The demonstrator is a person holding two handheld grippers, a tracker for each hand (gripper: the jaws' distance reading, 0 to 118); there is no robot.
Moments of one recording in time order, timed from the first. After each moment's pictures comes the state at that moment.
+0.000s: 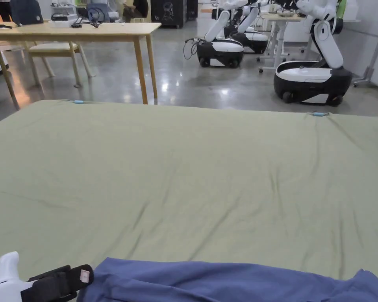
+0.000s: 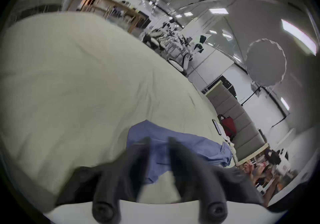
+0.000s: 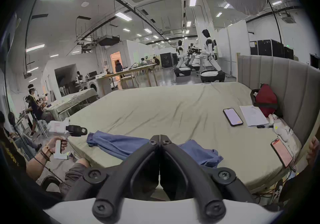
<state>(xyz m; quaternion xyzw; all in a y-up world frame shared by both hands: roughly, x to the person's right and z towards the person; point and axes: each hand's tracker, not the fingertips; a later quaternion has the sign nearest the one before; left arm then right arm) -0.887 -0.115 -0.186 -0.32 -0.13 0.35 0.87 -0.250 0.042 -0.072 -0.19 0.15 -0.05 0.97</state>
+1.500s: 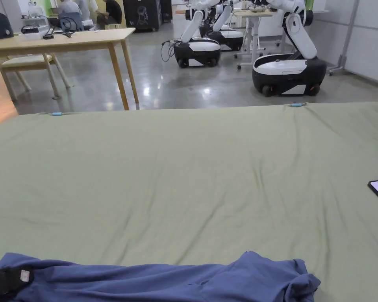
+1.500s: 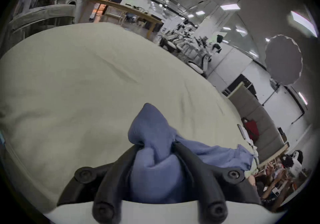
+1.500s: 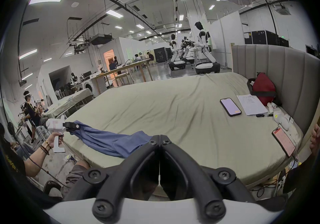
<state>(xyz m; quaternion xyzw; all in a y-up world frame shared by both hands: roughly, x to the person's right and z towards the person) -0.936 -0.085 -0.198 -0.32 -0.08 0.30 0.90 -0.248 0.024 -0.086 -0.22 0.13 -0.07 0.96</state>
